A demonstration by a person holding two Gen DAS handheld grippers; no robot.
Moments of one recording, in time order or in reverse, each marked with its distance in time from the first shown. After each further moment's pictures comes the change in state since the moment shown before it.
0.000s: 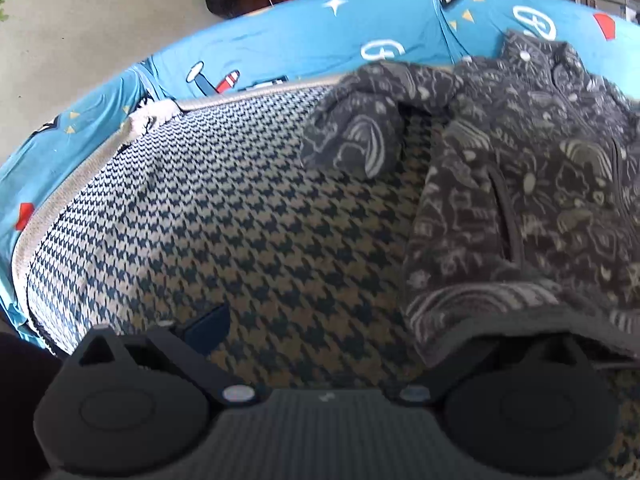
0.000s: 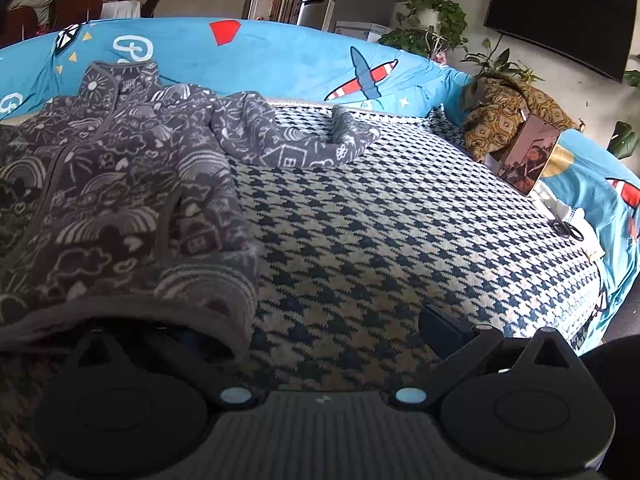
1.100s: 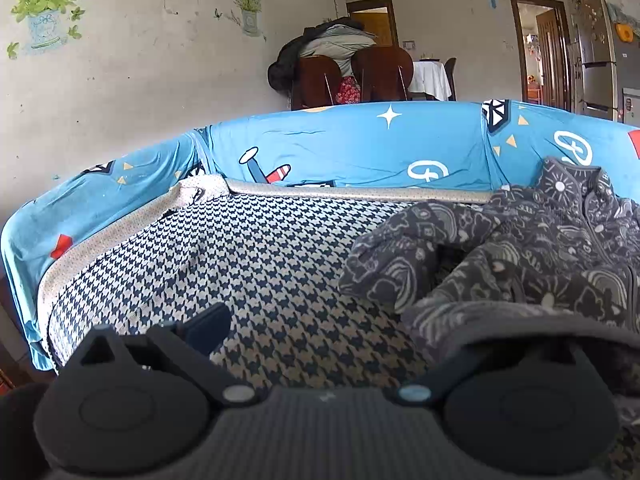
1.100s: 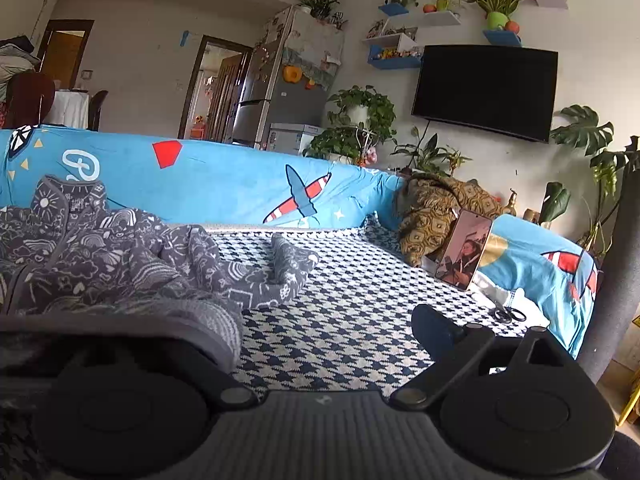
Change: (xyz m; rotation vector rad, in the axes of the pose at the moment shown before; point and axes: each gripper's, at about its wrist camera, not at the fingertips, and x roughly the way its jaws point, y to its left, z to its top) left arm -0.035 0.012 0.034 -0.178 -0.295 0.086; right arm -0.024 0.001 0.044 0.097 -0.307 -0.204
